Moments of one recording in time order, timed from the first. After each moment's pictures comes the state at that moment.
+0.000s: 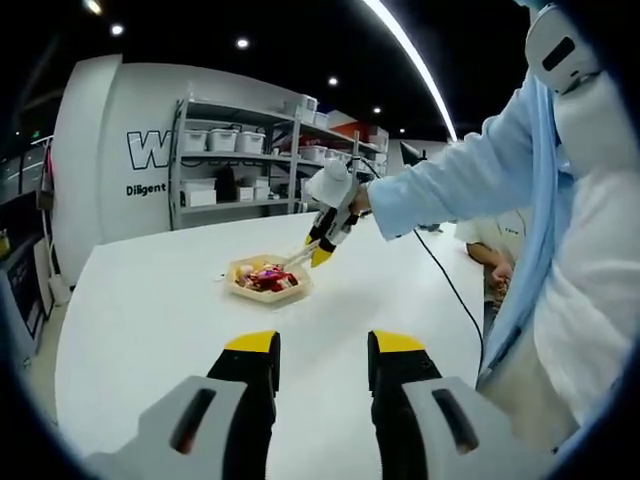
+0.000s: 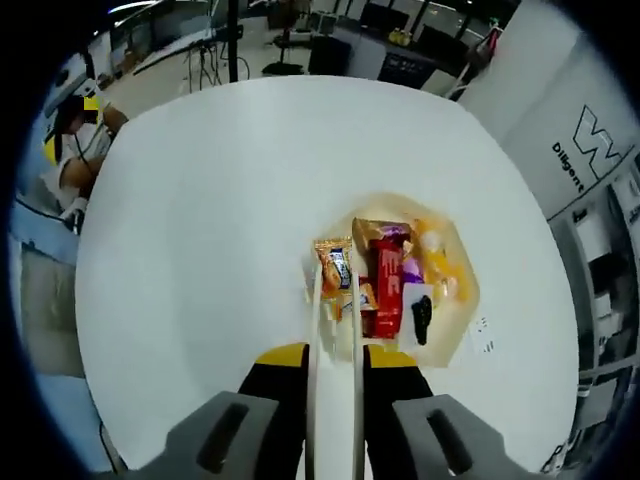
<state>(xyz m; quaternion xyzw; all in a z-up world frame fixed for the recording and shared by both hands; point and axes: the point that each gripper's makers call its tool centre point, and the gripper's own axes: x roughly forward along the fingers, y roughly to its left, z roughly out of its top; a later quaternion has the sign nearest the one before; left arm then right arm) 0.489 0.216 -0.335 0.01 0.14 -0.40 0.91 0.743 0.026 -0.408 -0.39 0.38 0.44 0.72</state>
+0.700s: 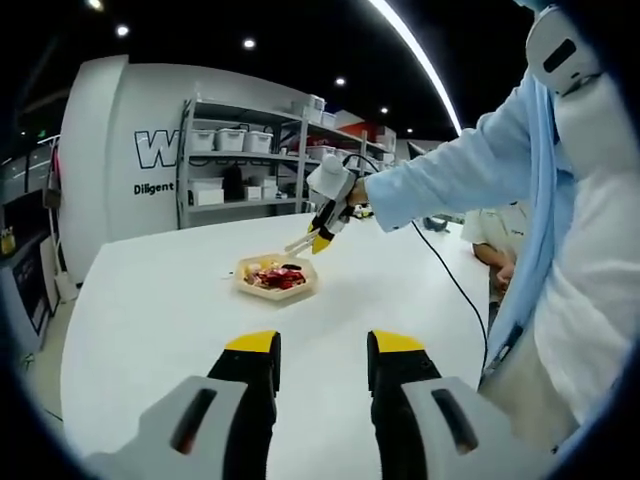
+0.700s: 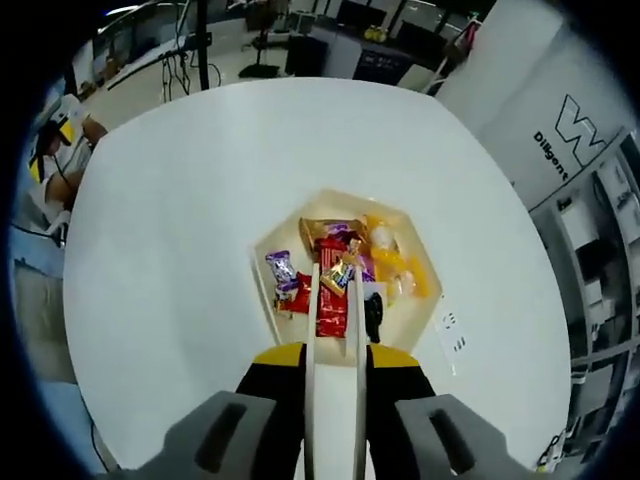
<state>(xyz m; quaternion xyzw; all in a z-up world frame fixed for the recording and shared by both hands) 0.490 0.225 -0.335 0.01 0.14 -0.38 0.91 0.764 0.014 -0.409 -0.39 0.39 0.42 0.72</state>
